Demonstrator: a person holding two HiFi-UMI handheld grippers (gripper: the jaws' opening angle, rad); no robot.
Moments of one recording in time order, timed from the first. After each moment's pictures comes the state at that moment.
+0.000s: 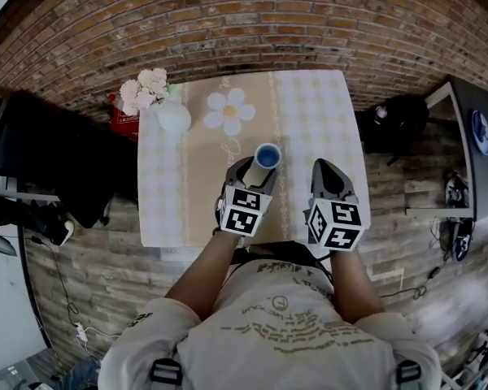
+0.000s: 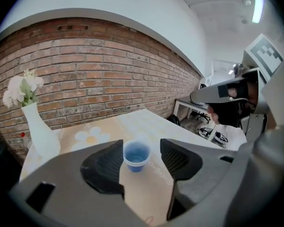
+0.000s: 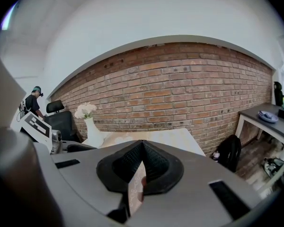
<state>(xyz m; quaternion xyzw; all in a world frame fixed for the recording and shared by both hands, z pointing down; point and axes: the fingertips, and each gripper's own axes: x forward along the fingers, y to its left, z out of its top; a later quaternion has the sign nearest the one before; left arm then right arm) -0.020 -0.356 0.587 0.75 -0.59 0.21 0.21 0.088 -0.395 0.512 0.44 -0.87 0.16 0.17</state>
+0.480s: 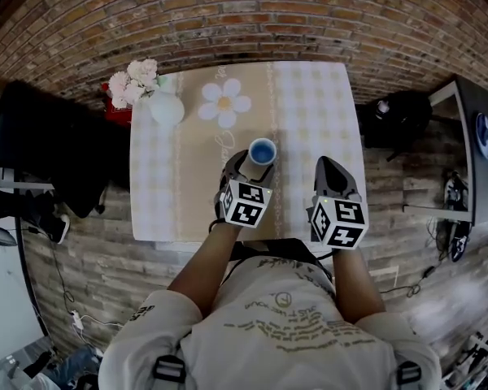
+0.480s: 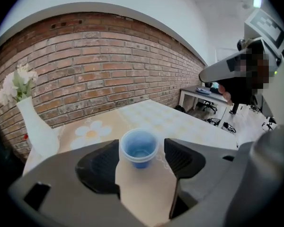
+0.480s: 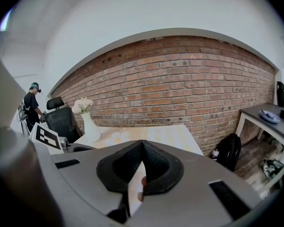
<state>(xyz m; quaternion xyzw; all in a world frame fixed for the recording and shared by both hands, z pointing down) -0.017 -0.375 0.642 0.73 -0.60 0.26 0.21 0.105 -0.415 0.533 0.43 -0.86 0.17 0.20</state>
